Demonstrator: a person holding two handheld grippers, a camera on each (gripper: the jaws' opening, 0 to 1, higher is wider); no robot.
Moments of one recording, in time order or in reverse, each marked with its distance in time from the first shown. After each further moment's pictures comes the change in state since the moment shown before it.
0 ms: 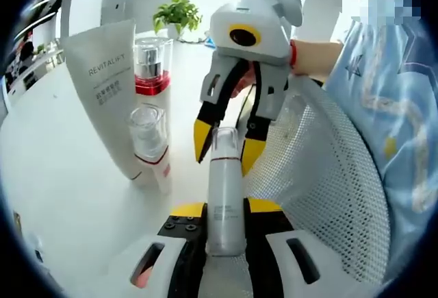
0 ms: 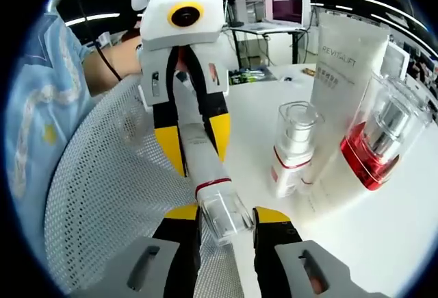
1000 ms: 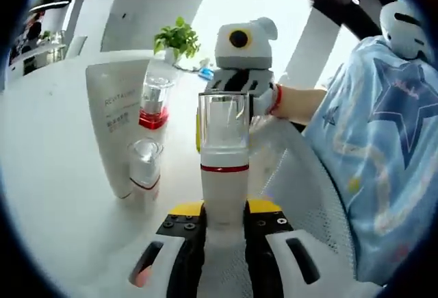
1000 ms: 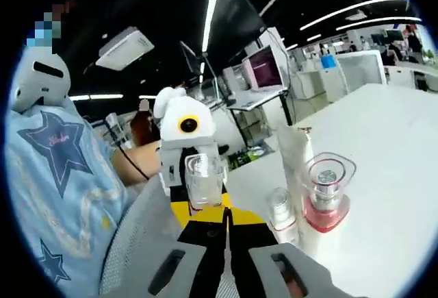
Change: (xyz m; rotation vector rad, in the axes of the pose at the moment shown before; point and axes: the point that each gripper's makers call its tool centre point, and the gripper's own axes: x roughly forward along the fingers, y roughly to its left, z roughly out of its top) left arm -0.017 -0.018 0.039 -0.128 -0.220 -0.157; right arm -0.052 0.013 0.077 0.161 -0.461 0.142
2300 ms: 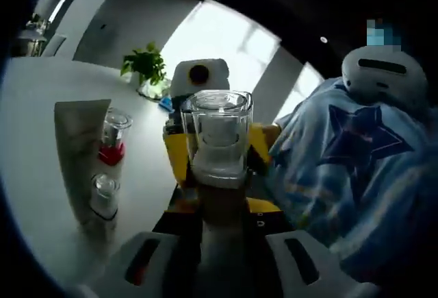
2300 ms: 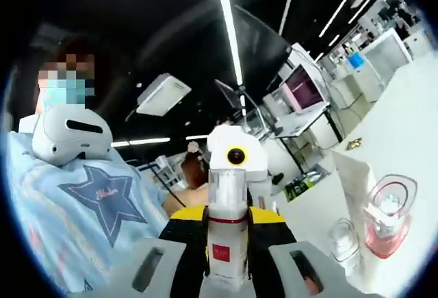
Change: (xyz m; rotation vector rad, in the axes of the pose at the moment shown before) left arm -0.001 -0.027 0.033 -0.069 -0.162 -0.196; right arm 0.012 0.025 0.049 0.162 -0.224 0.195
